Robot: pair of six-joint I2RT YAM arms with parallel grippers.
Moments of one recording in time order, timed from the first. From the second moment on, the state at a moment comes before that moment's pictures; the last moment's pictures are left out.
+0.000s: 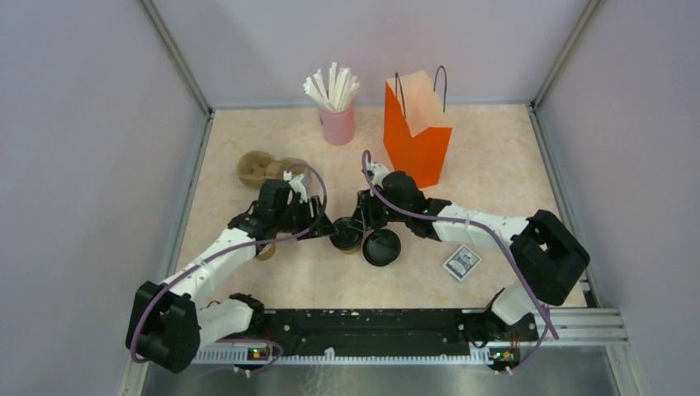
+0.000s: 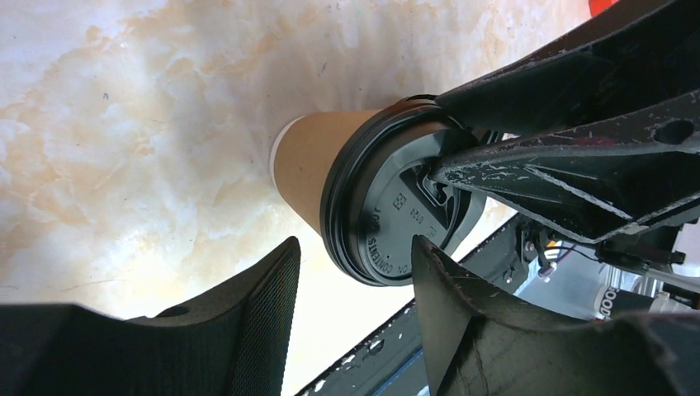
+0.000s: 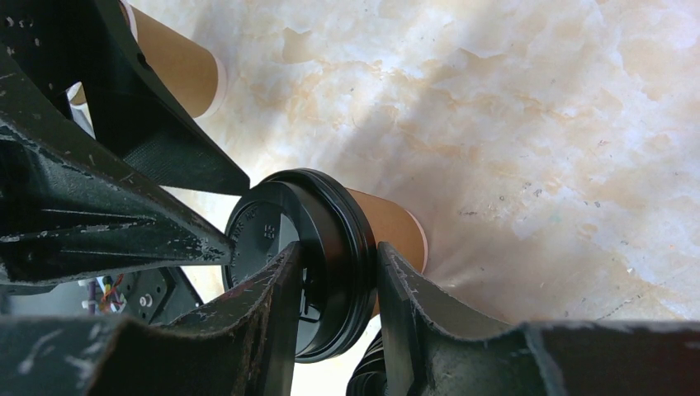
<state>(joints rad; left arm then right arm) -0.39 1.11 0.64 -0.29 0.48 -0.58 0.82 1.55 0.90 0.09 -0.24 0.48</state>
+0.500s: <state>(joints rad) -0.41 1.19 0.65 -0.25 0.45 -0.56 0.80 1.55 0.82 0.21 -0.27 0.51</state>
